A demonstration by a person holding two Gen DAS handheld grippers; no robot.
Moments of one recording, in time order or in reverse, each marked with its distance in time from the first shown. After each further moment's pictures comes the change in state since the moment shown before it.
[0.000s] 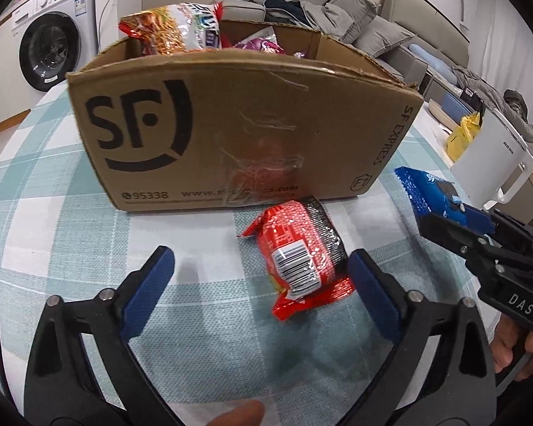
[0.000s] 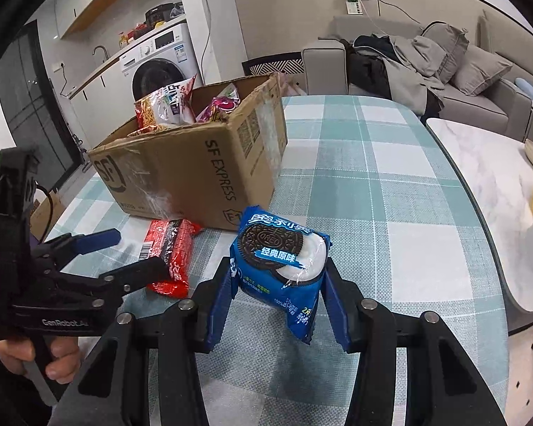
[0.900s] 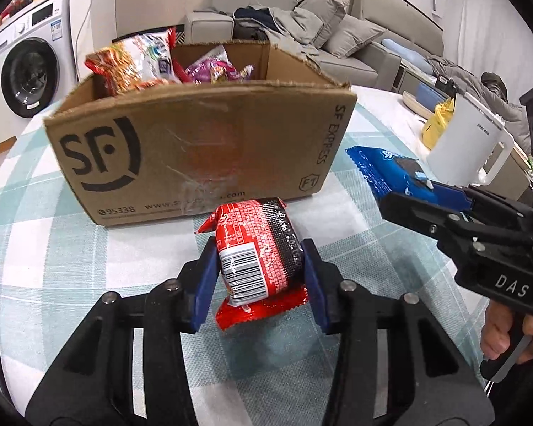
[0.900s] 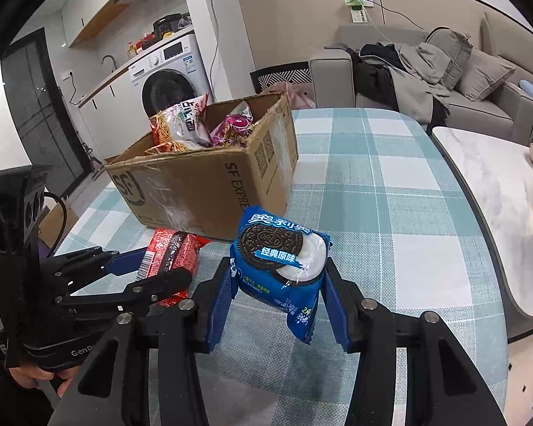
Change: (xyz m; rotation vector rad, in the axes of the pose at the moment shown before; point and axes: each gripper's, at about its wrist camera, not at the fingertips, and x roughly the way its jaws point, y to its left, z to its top) left arm -0.024 -0.040 -0.004 0.098 -0.055 -0.049; right arm -0.018 0.007 0.005 -0.001 -0.044 0.045
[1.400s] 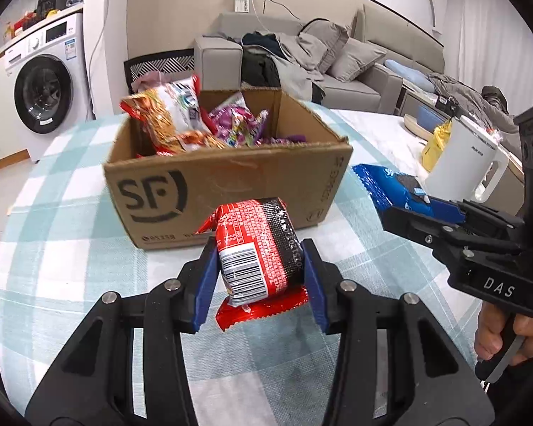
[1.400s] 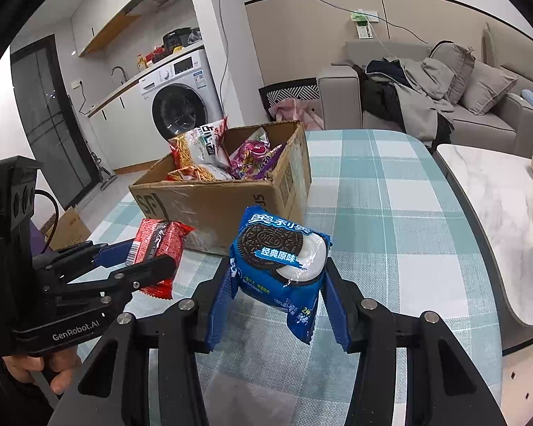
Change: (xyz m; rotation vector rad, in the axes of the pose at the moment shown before) left arm -0.063 0.023 0.004 0.002 -0.091 0.010; right arm -0.026 0.013 0.008 -0.007 -0.065 0.030
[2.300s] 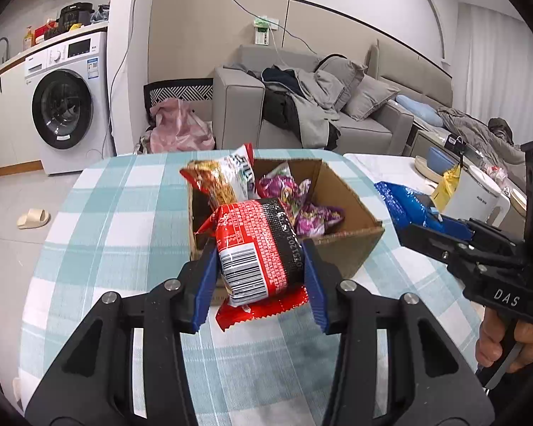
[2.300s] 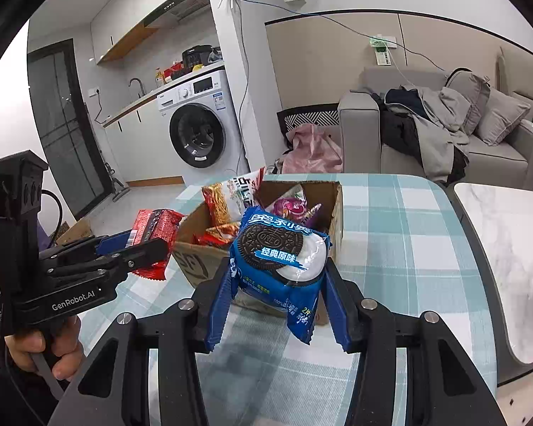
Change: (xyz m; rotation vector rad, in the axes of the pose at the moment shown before) left arm -0.060 0.060 0.054 -0.049 -0.125 0.031; right arm -0.013 0.043 0.059 -0.050 -0.082 0.042
